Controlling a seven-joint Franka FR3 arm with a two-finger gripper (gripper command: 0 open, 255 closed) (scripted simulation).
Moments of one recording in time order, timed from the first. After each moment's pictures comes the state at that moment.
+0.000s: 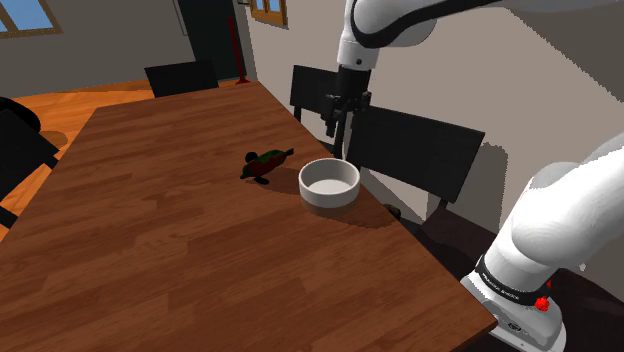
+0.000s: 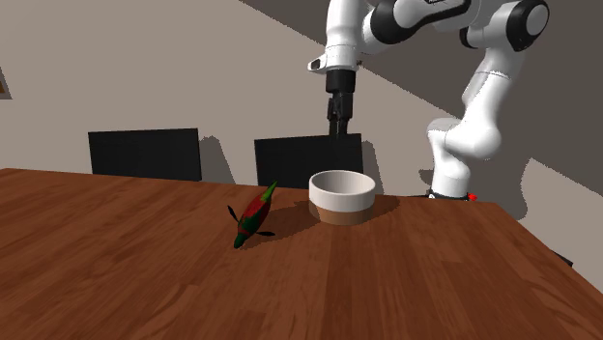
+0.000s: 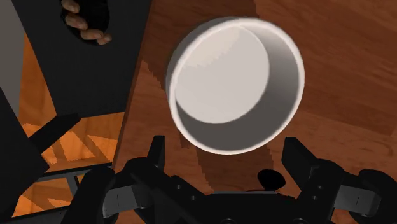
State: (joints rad) arm 0.04 -0.40 0.08 -2.26 0.20 1.94 0.08
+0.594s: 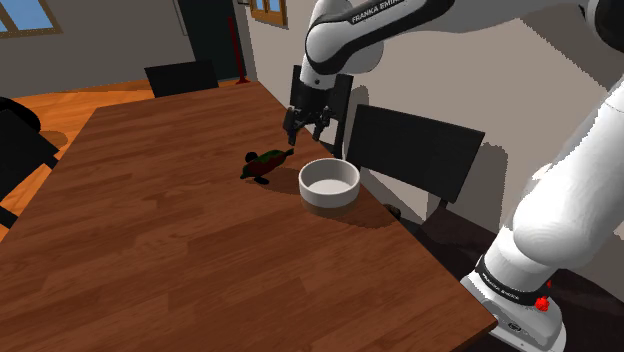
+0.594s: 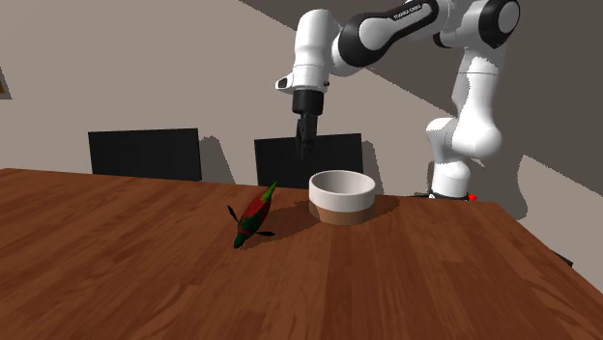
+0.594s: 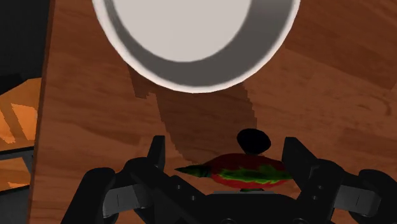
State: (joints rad) arm 0.07 -0.10 0.11 -2.10 0.26 2.16 0.07
